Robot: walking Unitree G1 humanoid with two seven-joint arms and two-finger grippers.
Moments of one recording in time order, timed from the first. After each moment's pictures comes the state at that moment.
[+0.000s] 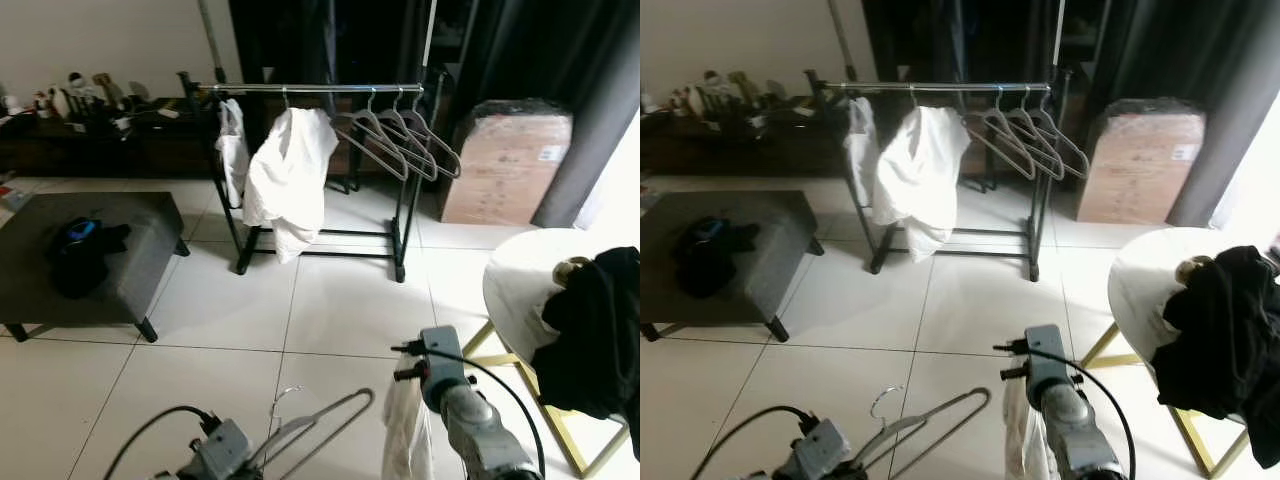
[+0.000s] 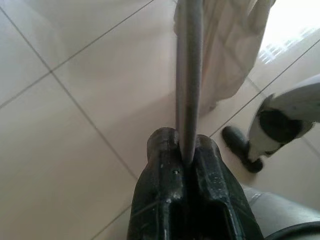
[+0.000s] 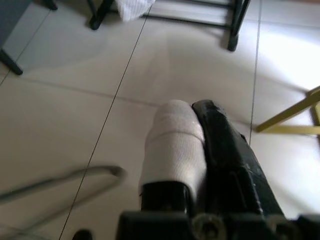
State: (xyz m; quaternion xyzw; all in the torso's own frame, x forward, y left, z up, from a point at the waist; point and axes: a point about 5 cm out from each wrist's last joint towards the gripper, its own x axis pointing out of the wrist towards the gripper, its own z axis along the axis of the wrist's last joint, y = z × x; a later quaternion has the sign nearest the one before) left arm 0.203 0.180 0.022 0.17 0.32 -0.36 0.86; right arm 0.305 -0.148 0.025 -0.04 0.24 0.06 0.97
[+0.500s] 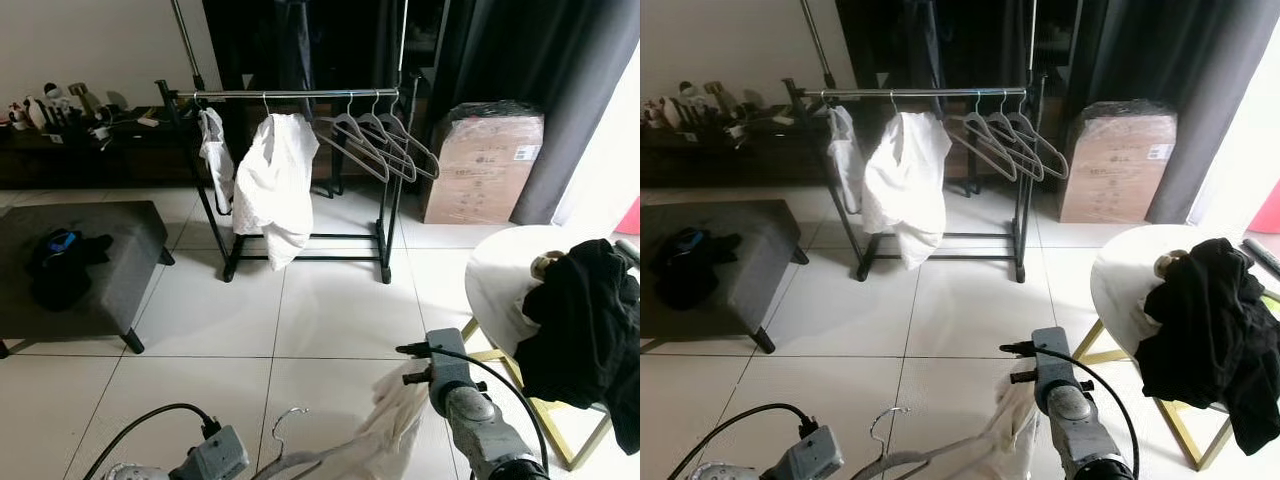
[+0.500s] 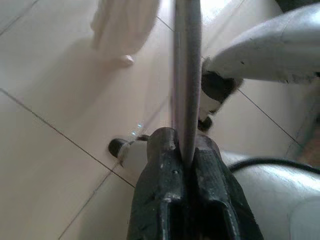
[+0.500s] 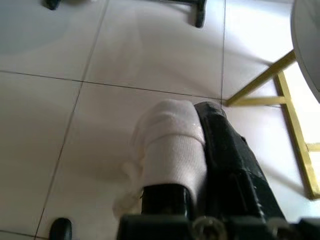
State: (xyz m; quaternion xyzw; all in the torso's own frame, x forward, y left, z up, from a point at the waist) left arm 0.189 0.183 0.041 0.16 0.39 -0.47 0.77; right arm 0.305 -0.162 0.012 -0.06 0.29 0.01 0.95
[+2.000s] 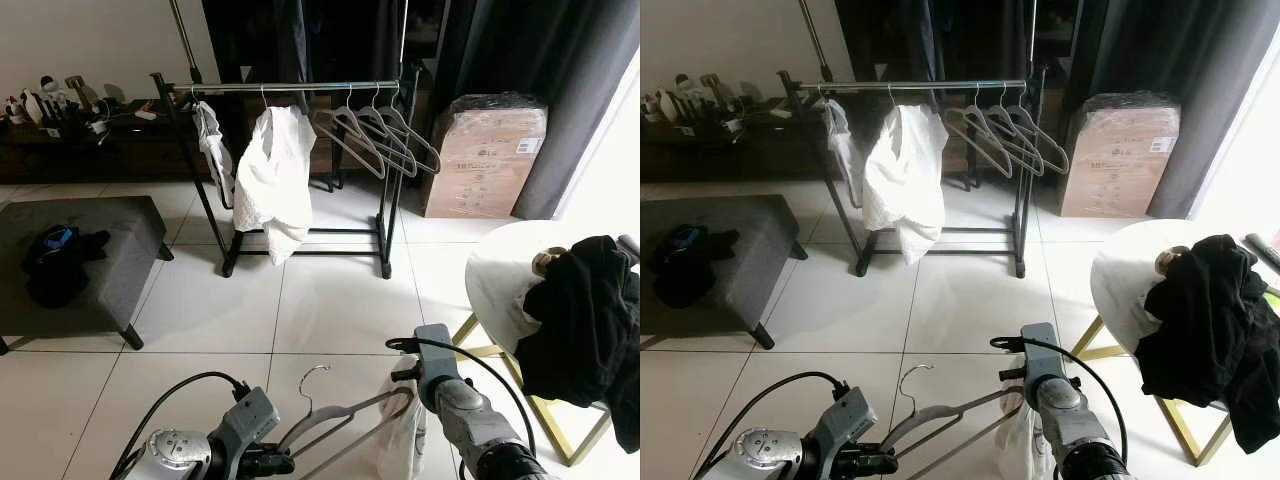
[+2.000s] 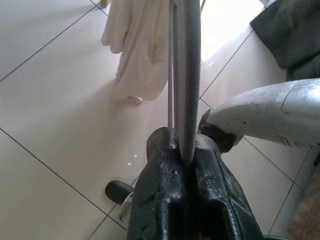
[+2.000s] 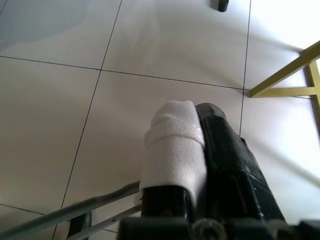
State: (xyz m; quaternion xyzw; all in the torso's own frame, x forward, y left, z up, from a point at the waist) left arm 0.227 0.148 0.047 0.12 0.33 -0.47 0.81; right arm 0.310 -0.147 0.011 -0.04 0.32 0.06 0.95
